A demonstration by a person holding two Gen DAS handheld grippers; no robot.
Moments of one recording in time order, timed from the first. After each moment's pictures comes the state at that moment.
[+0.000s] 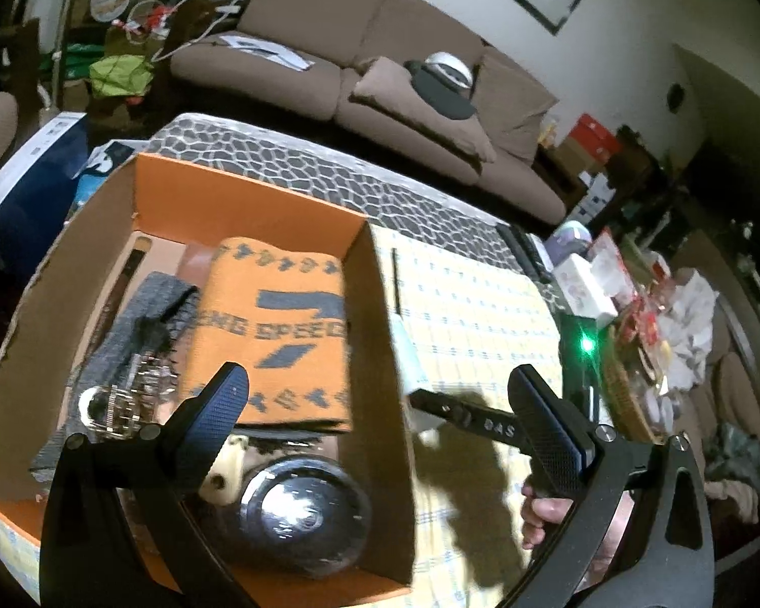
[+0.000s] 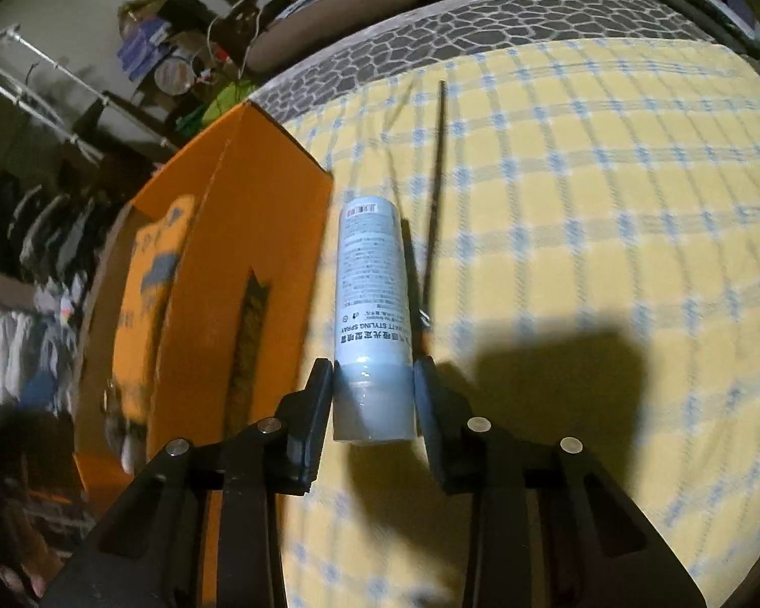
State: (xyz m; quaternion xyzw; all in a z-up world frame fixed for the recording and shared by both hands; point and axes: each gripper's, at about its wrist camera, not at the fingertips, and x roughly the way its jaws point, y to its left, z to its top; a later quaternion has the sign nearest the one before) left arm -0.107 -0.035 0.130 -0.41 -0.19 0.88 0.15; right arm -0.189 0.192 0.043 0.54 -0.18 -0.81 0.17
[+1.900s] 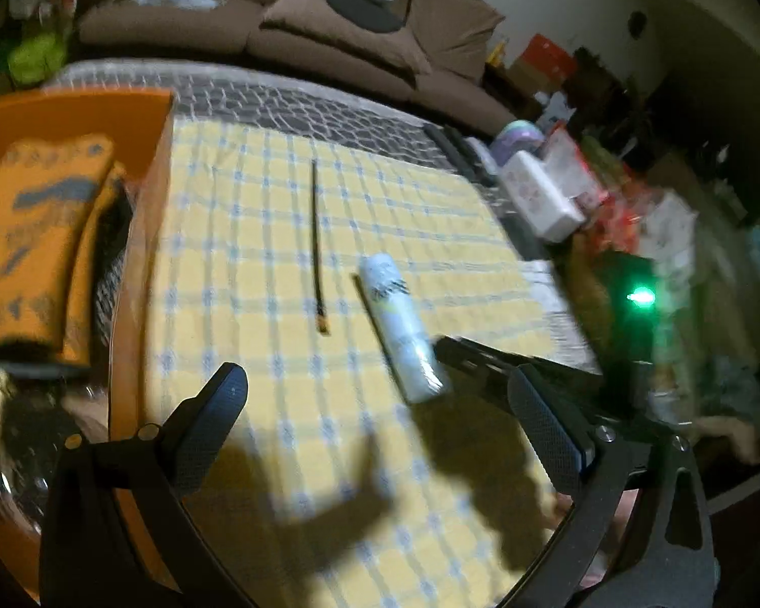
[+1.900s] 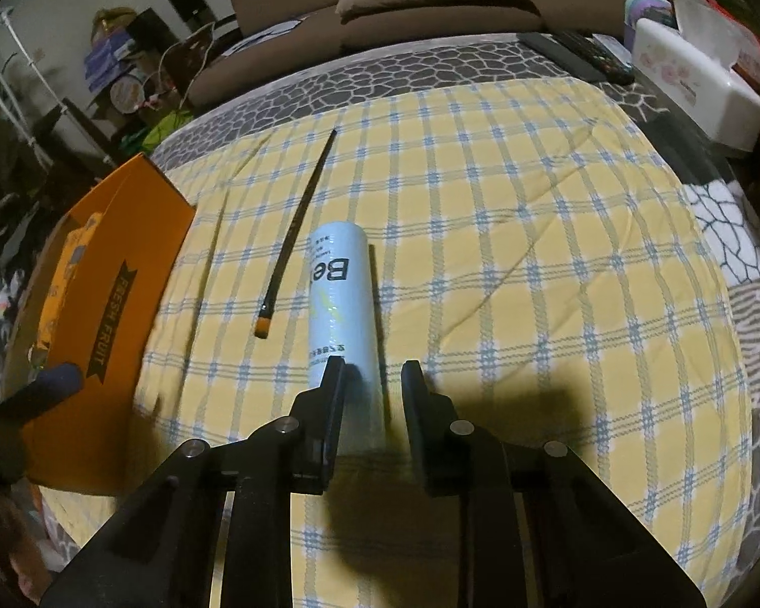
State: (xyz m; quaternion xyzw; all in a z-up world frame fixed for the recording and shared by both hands) left arm -0.114 0.113 0.078 -0.46 -0.13 0.85 0.21; right arm -0.143 0.303 0.052 0.50 -0.11 -0.86 0.08
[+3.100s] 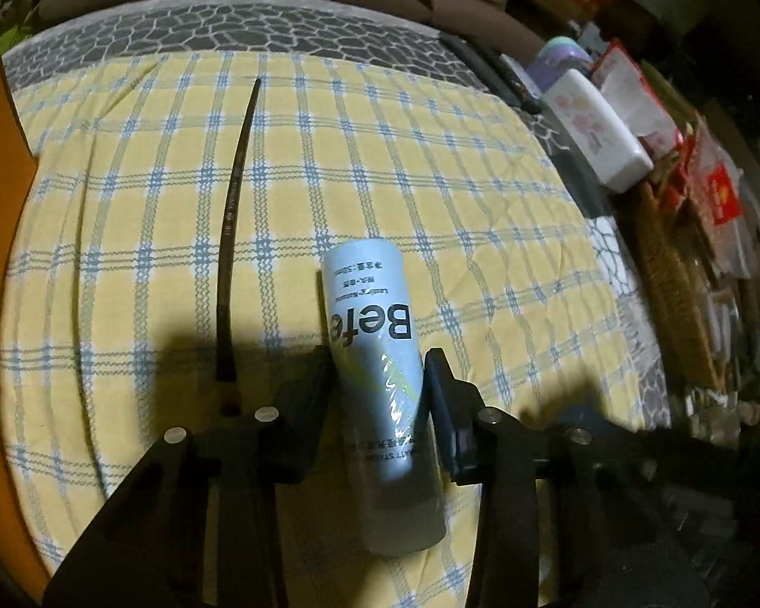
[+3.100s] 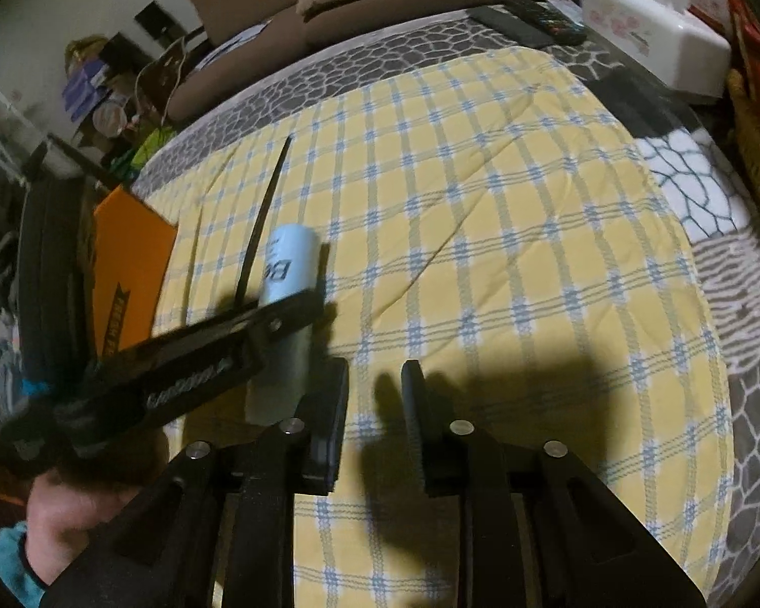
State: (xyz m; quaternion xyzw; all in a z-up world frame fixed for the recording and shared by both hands) left arm -0.190 0.205 0.007 -0.55 -0.08 0.81 0.21; right arm -0.132 0.353 0.062 0.51 -0.18 -0.84 0.06
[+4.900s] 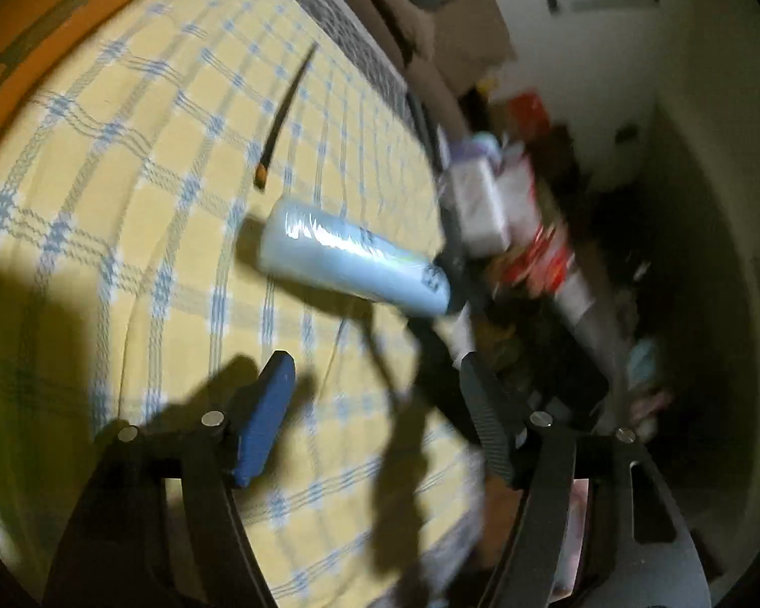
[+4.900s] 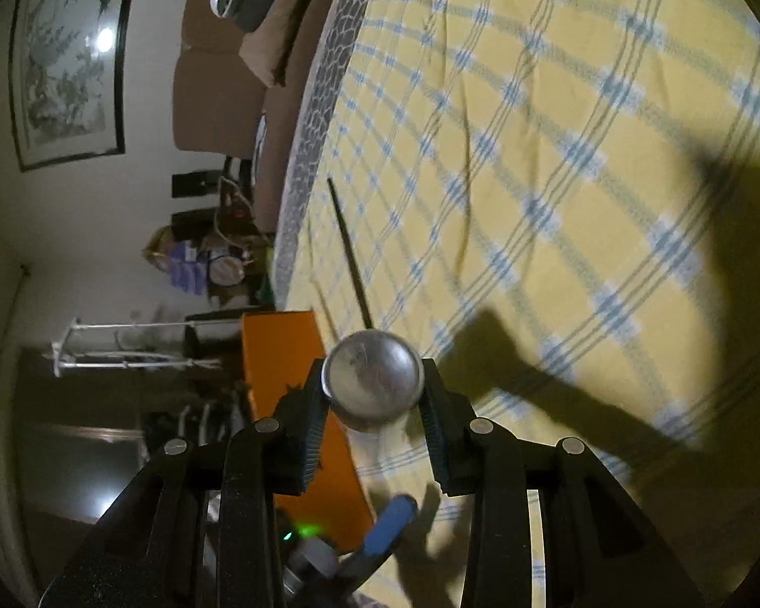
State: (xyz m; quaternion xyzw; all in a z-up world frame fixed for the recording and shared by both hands) left arm -0.094 0.099 -0.005 -0.49 -0.42 0.71 0.29; right arm -0.127 0.383 0.006 0.43 -0.58 -0.68 0.14
